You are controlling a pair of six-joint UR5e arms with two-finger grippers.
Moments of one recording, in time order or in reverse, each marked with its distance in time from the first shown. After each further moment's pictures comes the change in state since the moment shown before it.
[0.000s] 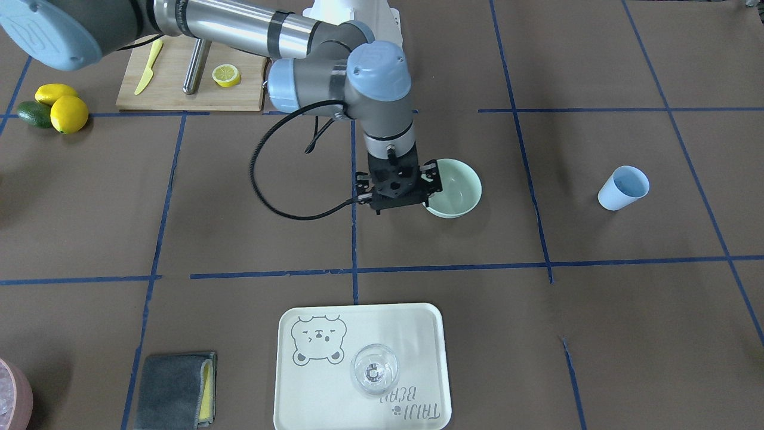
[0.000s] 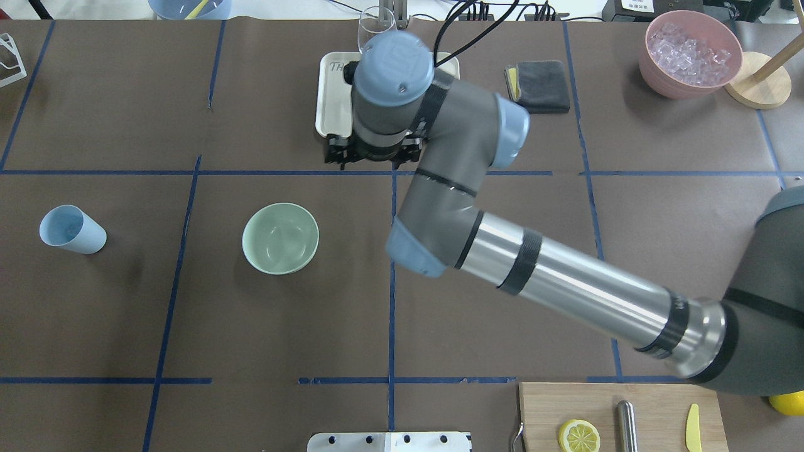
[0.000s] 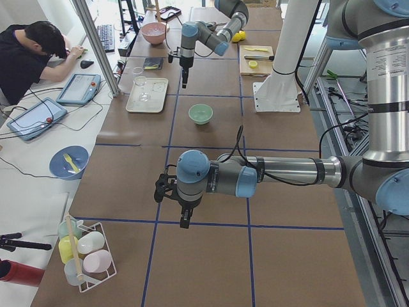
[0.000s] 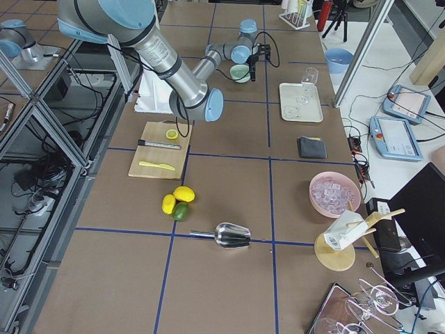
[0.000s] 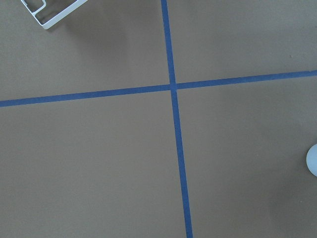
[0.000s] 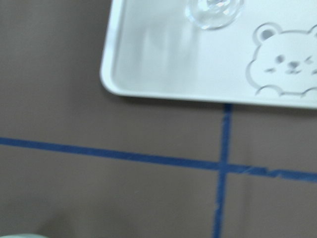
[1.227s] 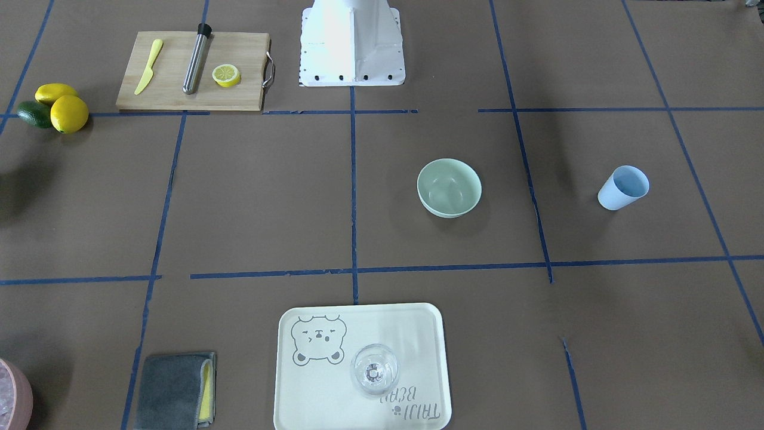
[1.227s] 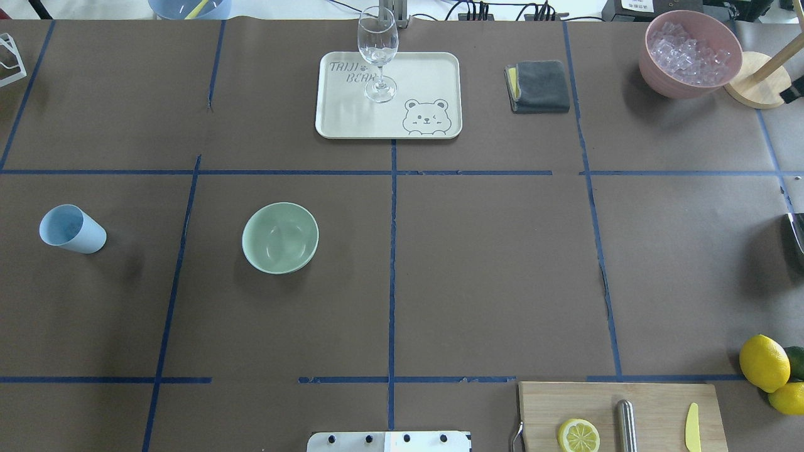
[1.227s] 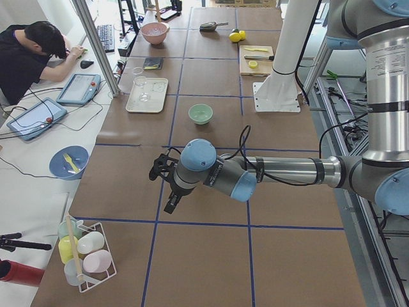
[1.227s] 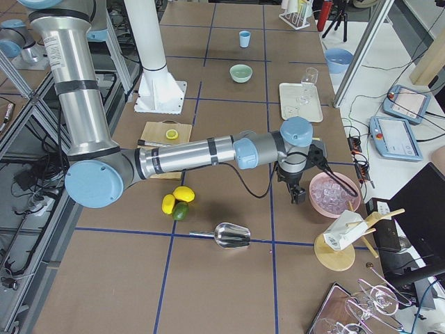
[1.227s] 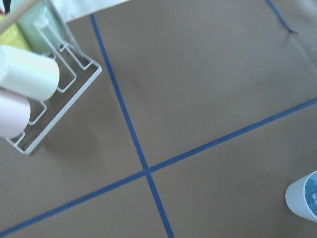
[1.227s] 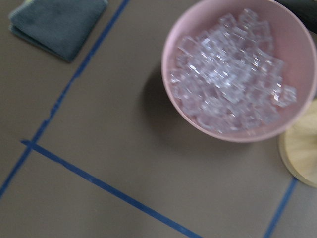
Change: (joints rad) left arm 0.008 -0.003 0.043 -0.666 -0.004 -0.019; right arm 0.847 -0.799 0.255 -0.089 0.385 -1.245
